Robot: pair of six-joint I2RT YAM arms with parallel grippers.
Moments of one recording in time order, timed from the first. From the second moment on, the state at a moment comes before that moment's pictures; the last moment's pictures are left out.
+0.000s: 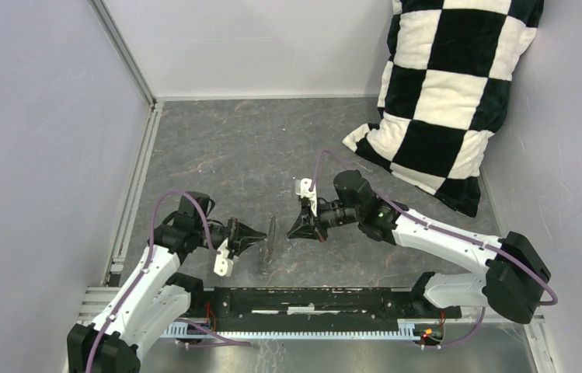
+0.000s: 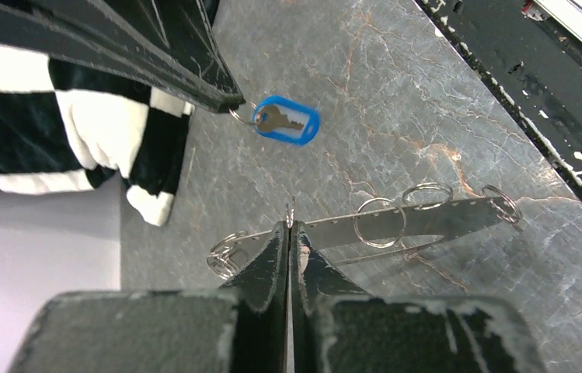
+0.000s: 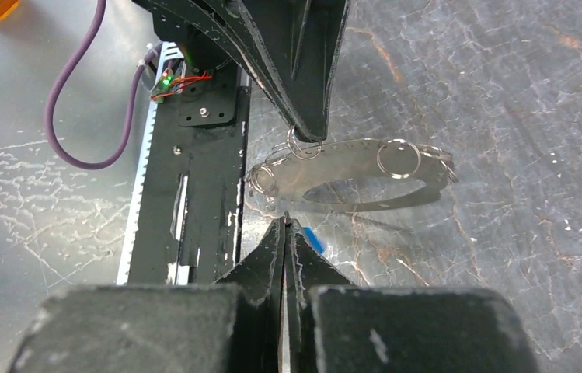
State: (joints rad) left arm -0.28 0.77 0.49 -0.66 1.21 1.75; right arm 0.88 1.25 0.77 0.06 -0.73 -0.10
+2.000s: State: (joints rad) left arm -0.34 0.84 0.93 -0.68 1.52 1.15; right arm 1.16 0.98 0.87 0.06 -0.45 -0.85
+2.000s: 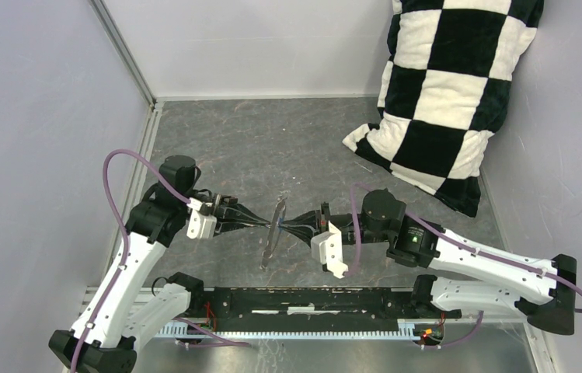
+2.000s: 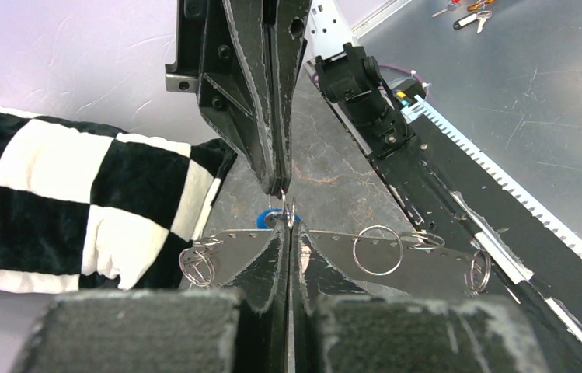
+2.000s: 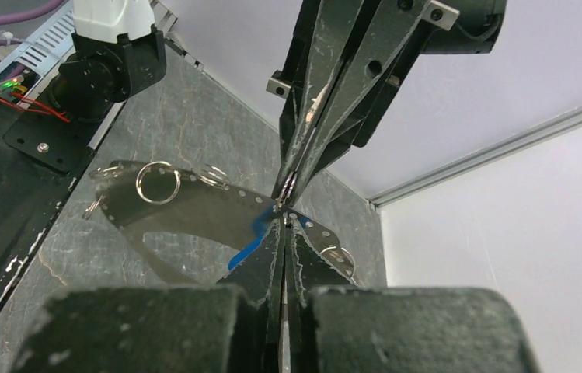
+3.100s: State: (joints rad) left arm -0.35 0.83 0.96 -0.63 1.52 1.10; right arm 1.16 0.96 0.84 0.10 -0.47 -0.82
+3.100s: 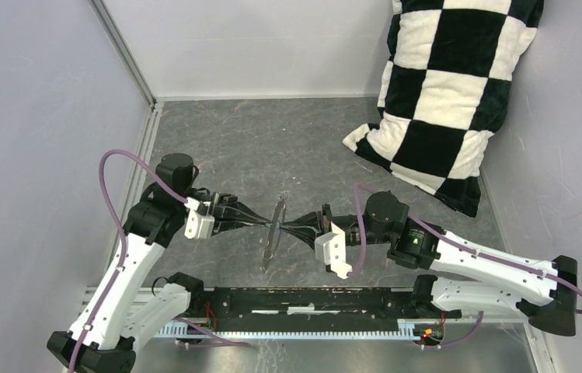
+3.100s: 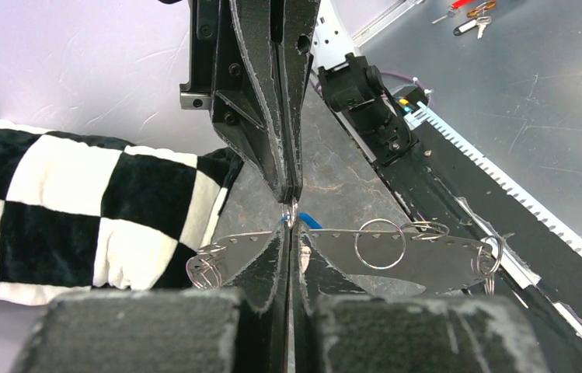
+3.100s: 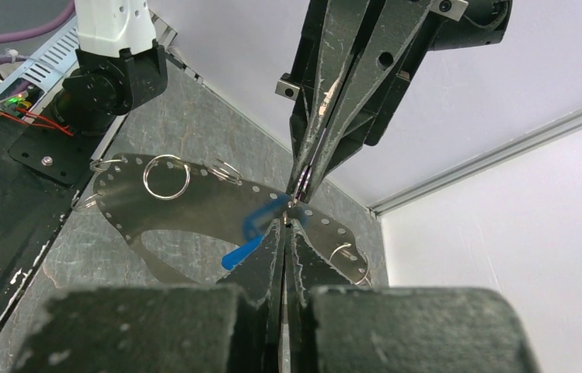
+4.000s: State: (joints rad) left arm -0.36 0.82 0.95 -0.62 1.52 1.09; right arm 1.16 0.96 0.84 0.10 -0.43 -0.82
